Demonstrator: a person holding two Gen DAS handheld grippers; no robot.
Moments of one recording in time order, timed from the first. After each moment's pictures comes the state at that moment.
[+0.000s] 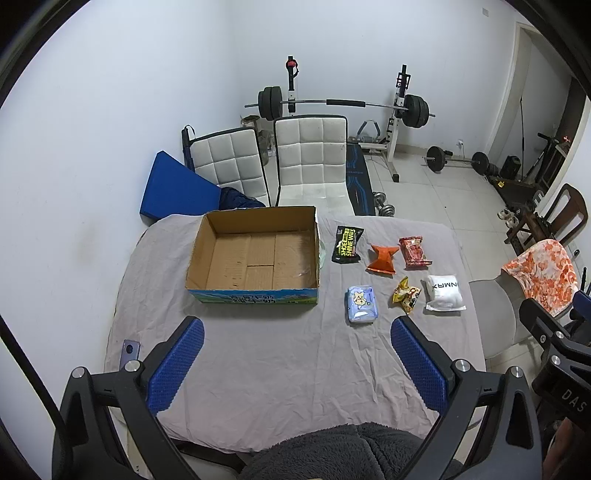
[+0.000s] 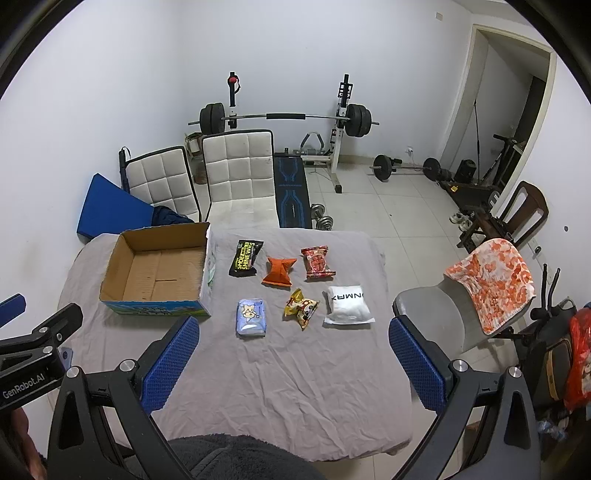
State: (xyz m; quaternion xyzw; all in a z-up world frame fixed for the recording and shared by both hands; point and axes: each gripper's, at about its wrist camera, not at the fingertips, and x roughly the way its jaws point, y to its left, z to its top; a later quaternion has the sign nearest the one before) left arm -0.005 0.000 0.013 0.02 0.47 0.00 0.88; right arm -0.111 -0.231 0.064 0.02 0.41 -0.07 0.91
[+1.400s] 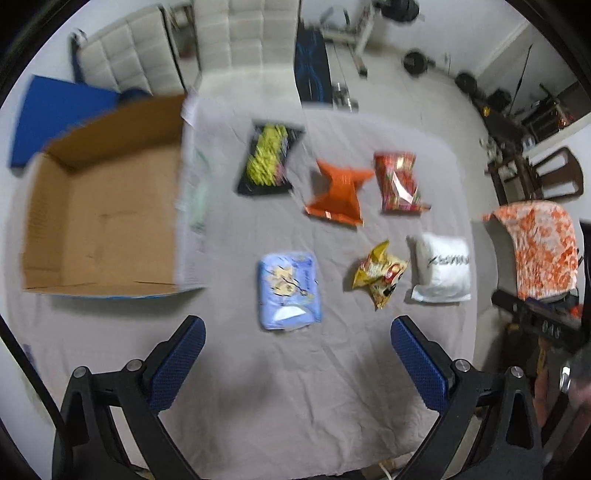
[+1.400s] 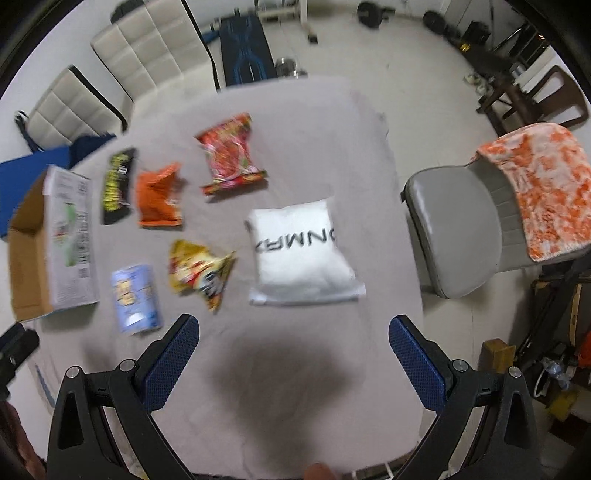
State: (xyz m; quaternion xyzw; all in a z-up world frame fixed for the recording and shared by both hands) left arm 0.208 -0.119 -0.236 -0.02 0.66 -0.09 0.75; right arm 0.148 -0.446 -0.251 0.11 0.66 -0.08 0.74
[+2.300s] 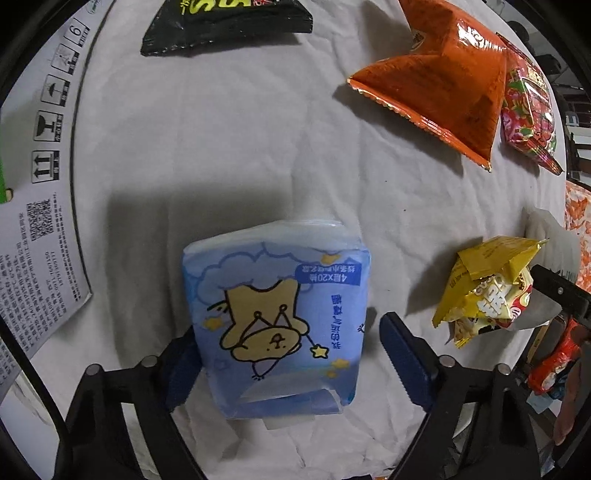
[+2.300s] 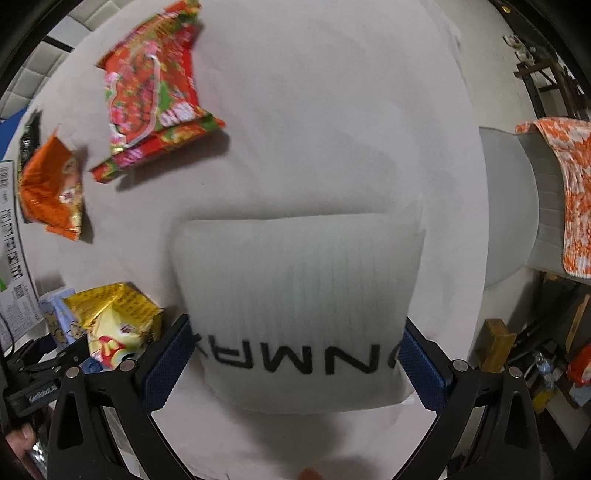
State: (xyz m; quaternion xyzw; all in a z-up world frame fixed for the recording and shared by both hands) left arm 0.239 -0.143 -0.454 -0.03 0.80 -0.06 0.60; right arm 0.226 -0.456 -0.429 0.11 0.77 -0.05 0.63
